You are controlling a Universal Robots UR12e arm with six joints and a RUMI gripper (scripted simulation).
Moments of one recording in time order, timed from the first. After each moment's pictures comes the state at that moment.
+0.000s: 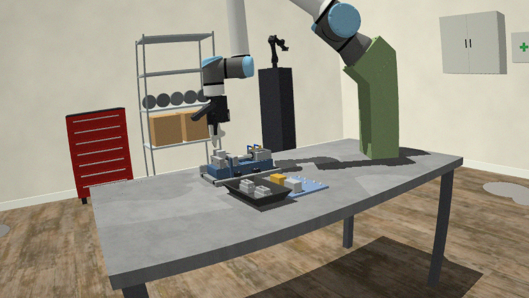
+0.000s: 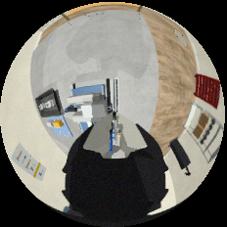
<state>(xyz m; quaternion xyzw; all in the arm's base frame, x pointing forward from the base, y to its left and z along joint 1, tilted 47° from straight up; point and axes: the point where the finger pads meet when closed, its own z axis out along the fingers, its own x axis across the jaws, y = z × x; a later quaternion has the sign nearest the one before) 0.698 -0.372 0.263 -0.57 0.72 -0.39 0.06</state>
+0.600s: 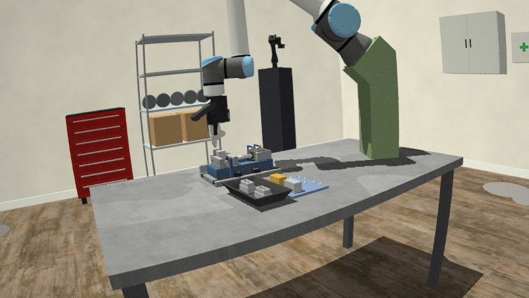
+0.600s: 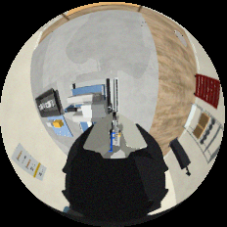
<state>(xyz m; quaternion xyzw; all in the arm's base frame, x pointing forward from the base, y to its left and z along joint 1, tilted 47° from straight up) 0.698 -0.372 0.263 -0.57 0.72 -0.39 0.06</state>
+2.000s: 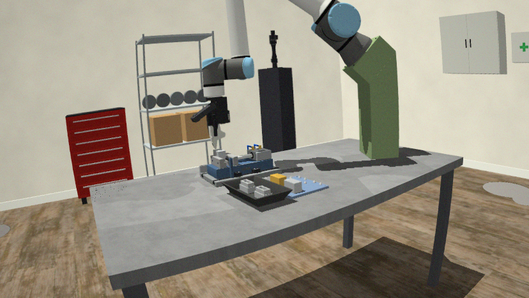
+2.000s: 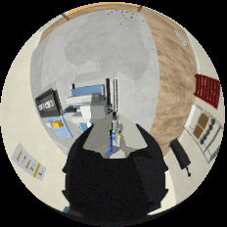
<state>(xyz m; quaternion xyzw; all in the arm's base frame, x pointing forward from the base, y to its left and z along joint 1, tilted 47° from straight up) 0.701 -0.374 0.259 -0.57 0.72 -0.39 0.06</state>
